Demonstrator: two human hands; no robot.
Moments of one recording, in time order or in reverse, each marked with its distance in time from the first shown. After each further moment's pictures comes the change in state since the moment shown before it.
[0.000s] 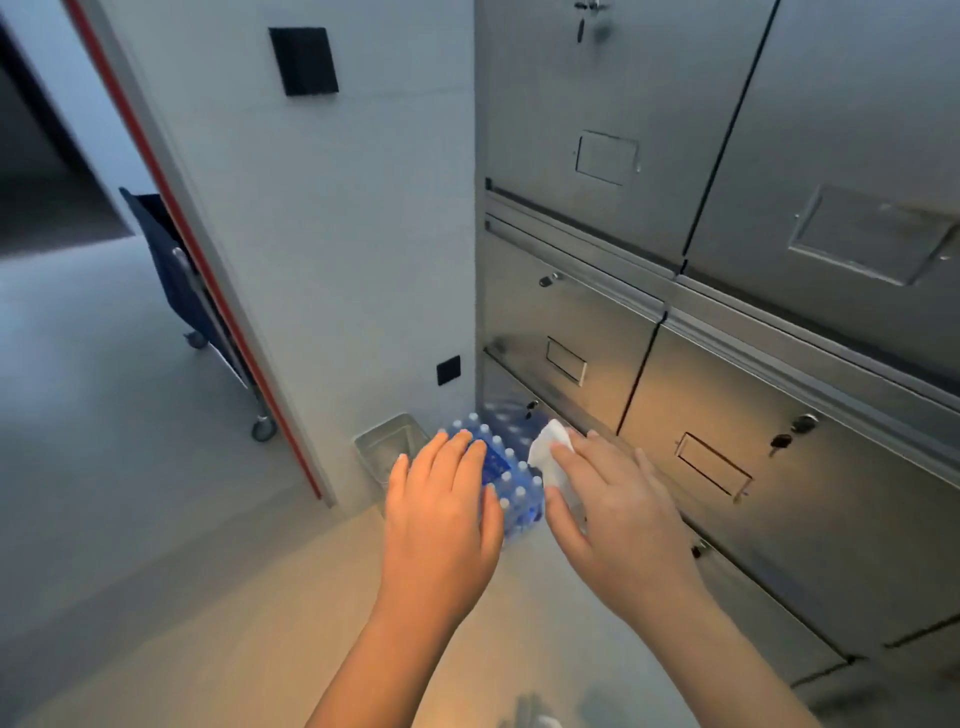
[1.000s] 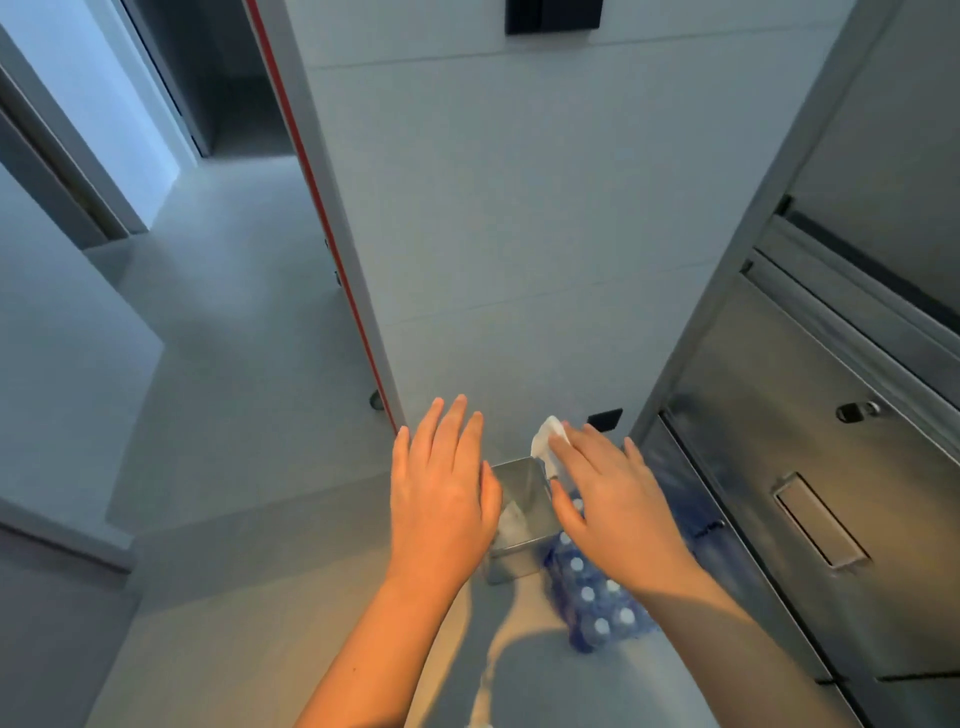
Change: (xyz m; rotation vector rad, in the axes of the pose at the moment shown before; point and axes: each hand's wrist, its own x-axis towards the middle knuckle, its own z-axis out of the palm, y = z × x) left_hand 0.217 -0.267 0.113 0.224 0.063 -0.337; right_hand 0.287 -0.044 0.310 0.256 -0.351 -0.322
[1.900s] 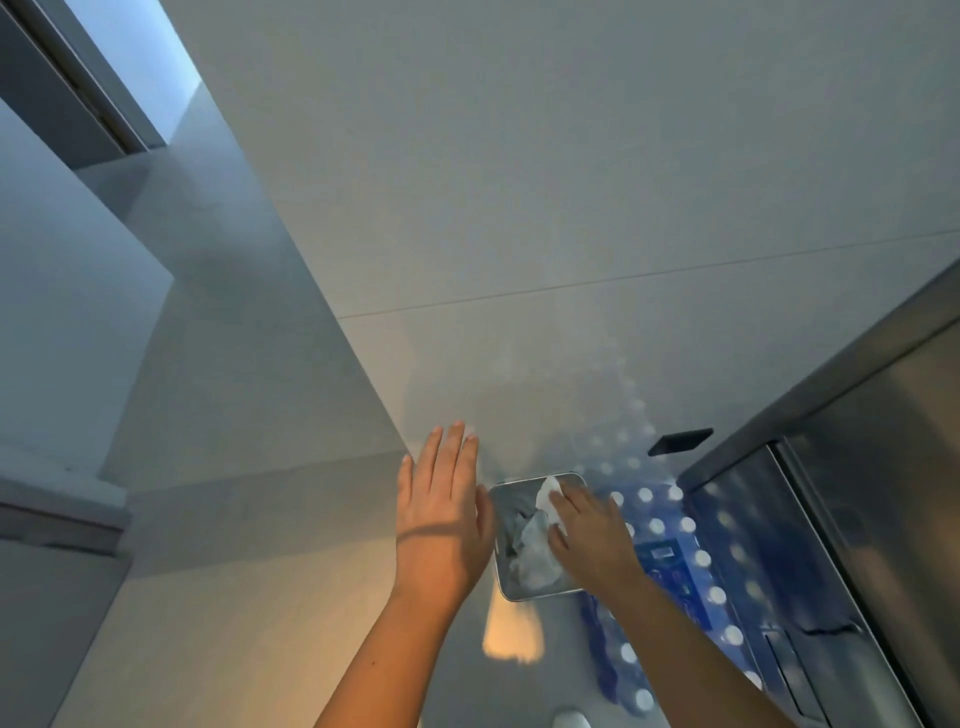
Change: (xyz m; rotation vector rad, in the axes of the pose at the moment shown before) left_hand 0.050 -0.107 0.233 0.056 -0.132 -0.219; right_hand 0.082 0.120 0.328 -0.031 -0.626 0.043
